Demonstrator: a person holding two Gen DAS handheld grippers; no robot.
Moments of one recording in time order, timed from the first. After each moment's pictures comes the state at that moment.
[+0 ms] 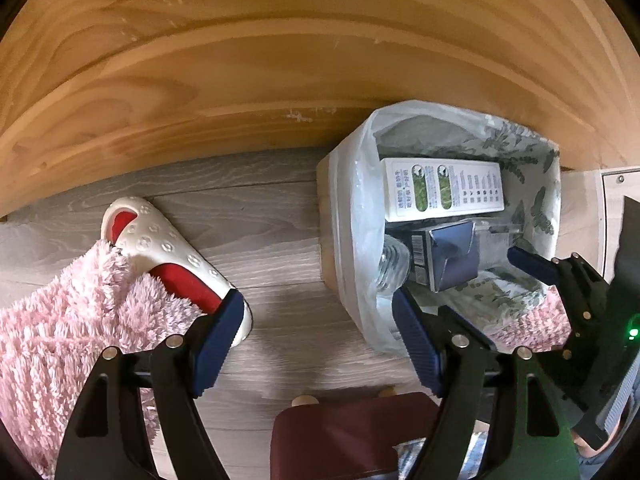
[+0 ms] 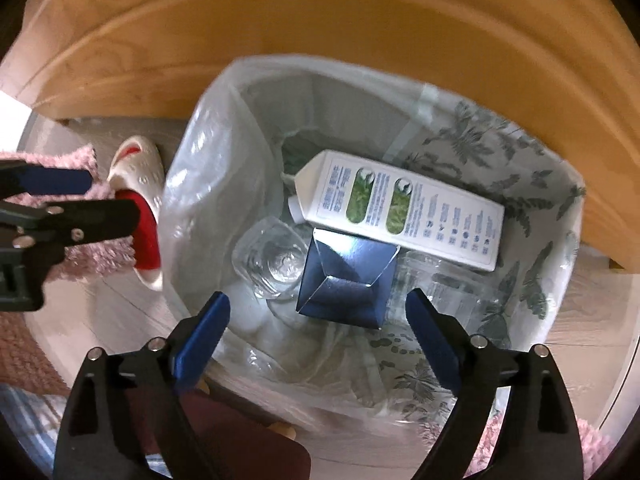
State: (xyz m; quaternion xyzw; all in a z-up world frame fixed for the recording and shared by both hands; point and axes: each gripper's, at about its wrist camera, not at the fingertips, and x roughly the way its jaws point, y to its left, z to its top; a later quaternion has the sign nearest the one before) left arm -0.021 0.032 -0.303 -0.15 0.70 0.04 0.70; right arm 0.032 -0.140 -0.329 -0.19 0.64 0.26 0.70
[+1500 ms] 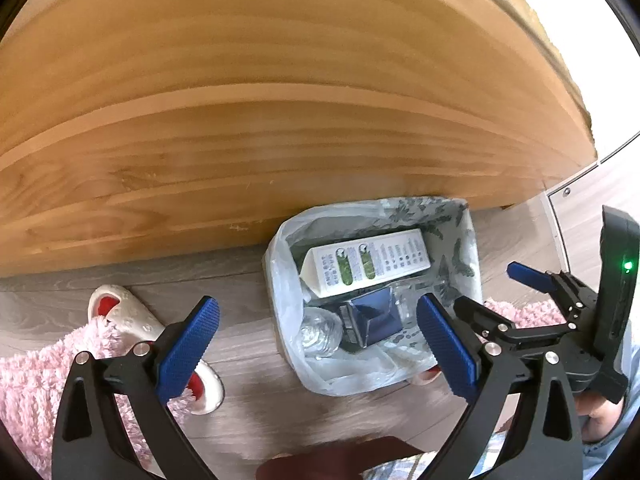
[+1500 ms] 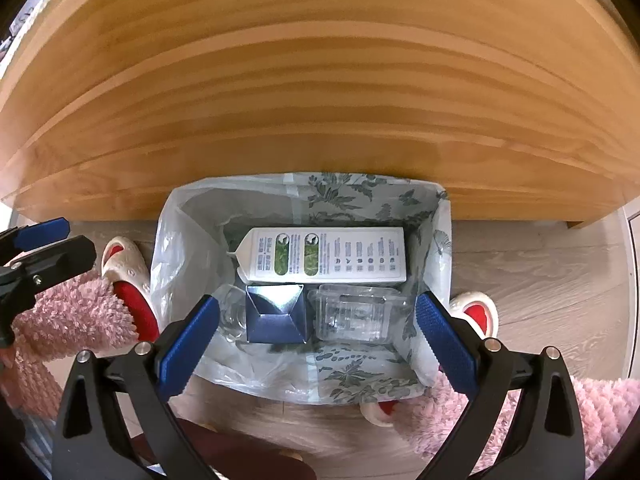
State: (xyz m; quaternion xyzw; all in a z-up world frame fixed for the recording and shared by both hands) left arm -0.023 0.015 -0.226 -0.15 0.56 -0.02 0.81; right arm 0.047 -0.193 -0.243 -0.09 0.57 0.18 0.80
